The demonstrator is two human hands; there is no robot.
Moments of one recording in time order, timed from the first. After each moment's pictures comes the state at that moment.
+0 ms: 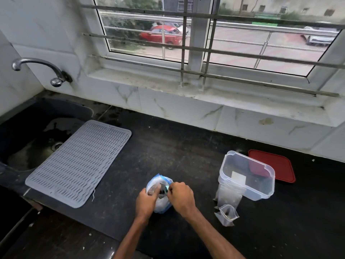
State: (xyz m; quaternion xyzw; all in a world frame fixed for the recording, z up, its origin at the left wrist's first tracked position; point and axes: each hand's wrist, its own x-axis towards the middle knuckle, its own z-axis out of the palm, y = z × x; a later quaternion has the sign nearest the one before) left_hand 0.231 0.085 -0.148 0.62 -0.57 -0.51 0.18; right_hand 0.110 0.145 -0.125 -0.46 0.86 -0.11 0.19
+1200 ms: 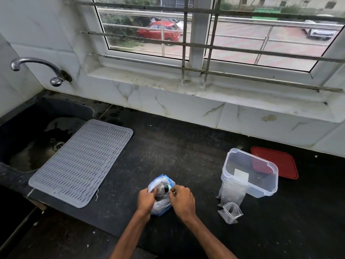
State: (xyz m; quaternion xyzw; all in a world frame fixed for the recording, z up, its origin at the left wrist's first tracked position) left_hand 0.232 0.074 -0.145 0.61 -0.46 -0.61 0.18; right_hand 0.135 0.156 -0.132 -0.36 0.87 -0.25 0.23
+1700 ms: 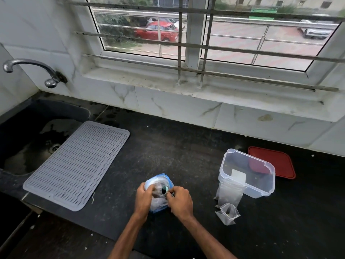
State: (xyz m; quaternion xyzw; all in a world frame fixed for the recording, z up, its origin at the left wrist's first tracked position) left_hand 0.225 0.071 -0.139 0.59 -0.49 -0.60 0.24; right_hand 0.129 0.155 -0.139 -0.31 0.87 -0.28 0.28
